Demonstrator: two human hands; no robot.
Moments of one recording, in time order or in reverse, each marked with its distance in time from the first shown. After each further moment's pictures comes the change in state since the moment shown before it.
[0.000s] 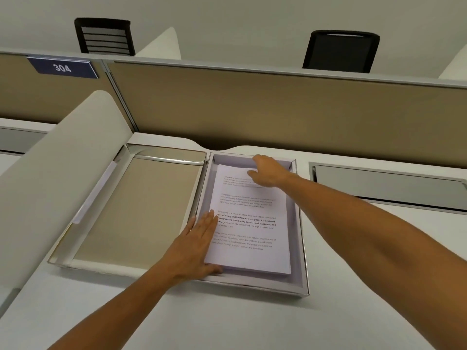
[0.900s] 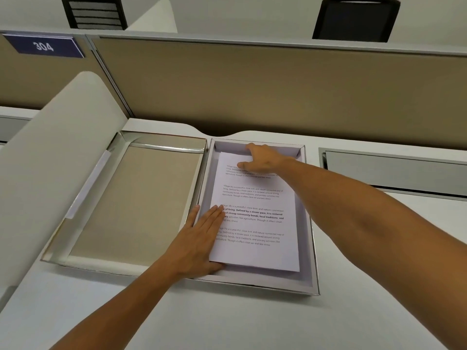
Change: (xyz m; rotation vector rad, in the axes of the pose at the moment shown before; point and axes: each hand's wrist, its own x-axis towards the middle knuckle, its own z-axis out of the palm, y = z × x) left_hand 0.012 -0.004 0.009 0.133 -0.003 0.108; right_hand 0.050 0.007 0.027 -0.042 -0.108 -0.051
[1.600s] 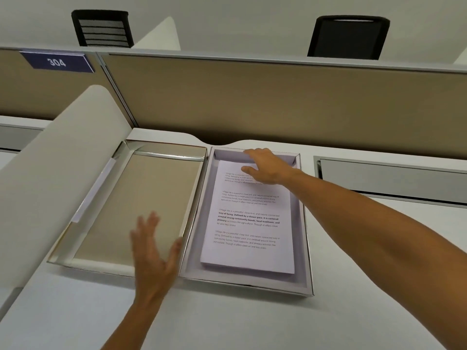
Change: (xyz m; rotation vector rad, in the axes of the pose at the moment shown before) left_hand -0.058 0.001 0.002 -0.538 0.802 -0.596; right_hand -0.035 0.004 -0.010 -0.010 0.128 -0.147
